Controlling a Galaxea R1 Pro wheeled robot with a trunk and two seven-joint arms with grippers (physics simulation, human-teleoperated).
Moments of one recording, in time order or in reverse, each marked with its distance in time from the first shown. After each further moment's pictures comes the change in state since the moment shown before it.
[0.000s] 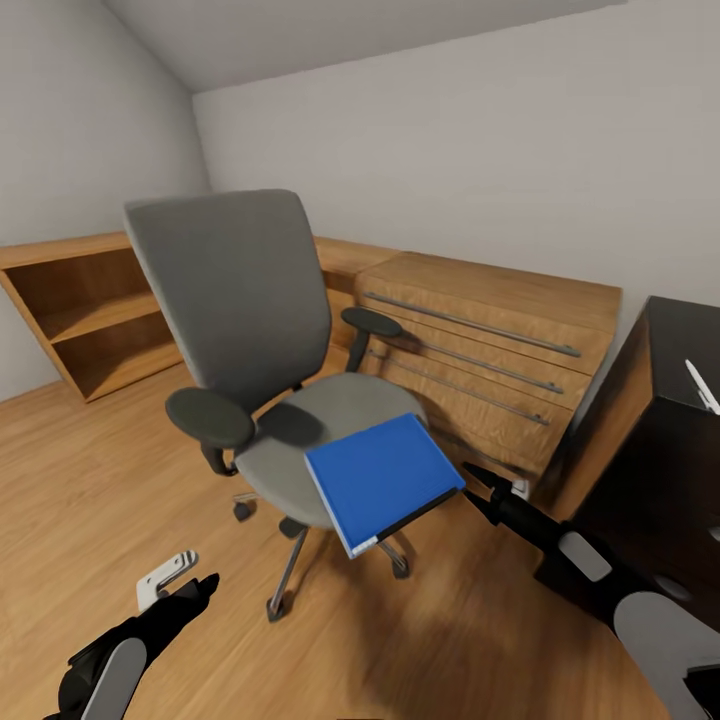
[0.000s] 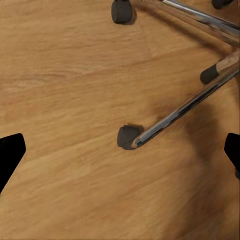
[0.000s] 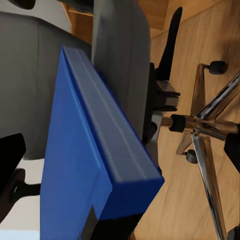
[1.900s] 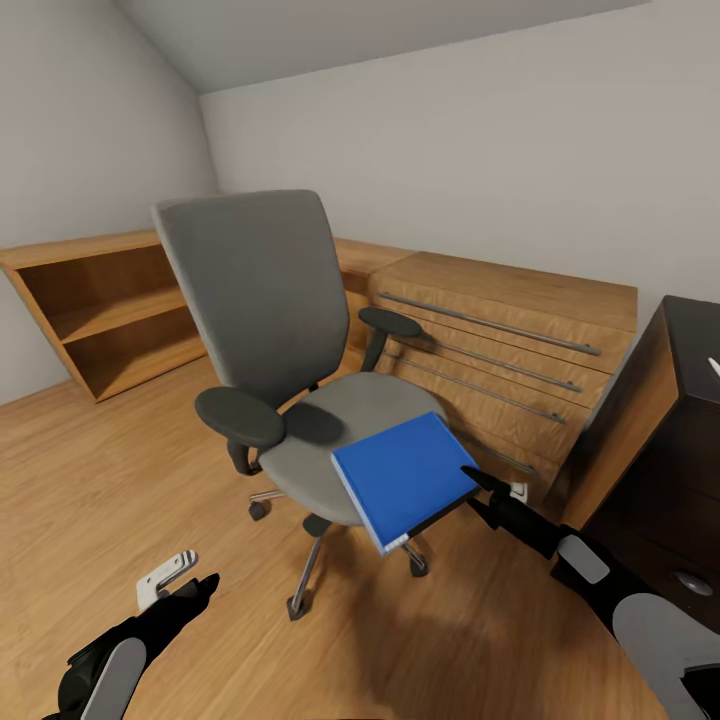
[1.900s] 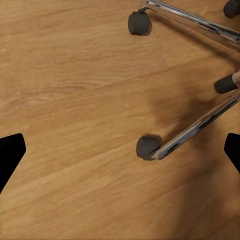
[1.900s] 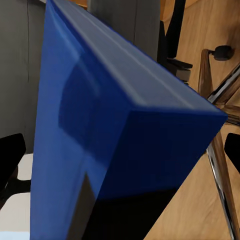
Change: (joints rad) left arm 0.000 0.001 0.000 -0.001 0.000 0.003 0.000; right arm 0.000 0.006 0.003 0.020 0.003 0.000 0.000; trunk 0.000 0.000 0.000
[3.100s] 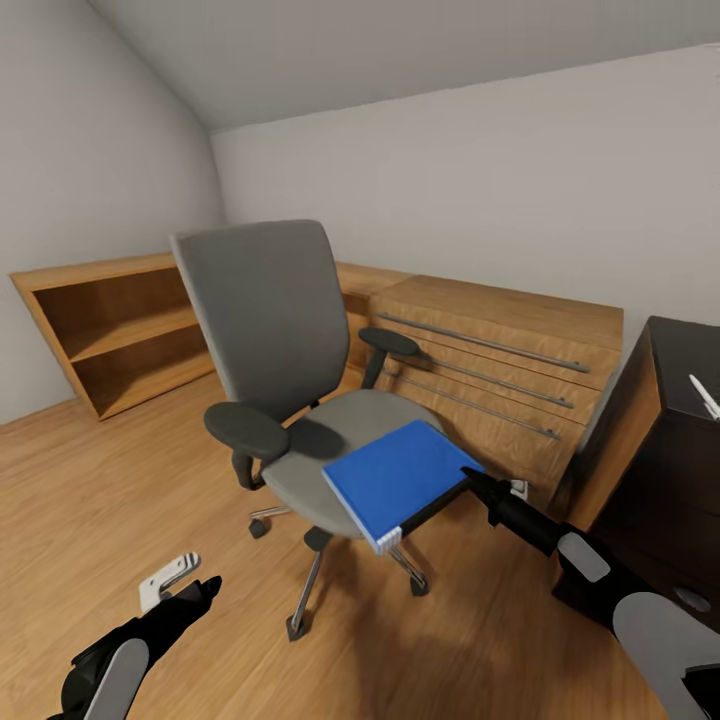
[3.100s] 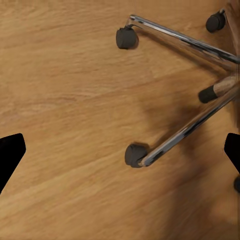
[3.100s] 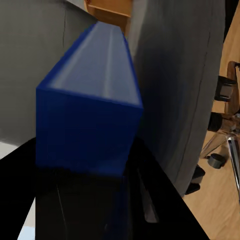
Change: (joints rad) left arm 0.001 -0.004 -0.007 0.006 0.002 0.002 0.004; right arm 0.000 -0.002 -0.003 -0.015 -0.001 0.002 0.009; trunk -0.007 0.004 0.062
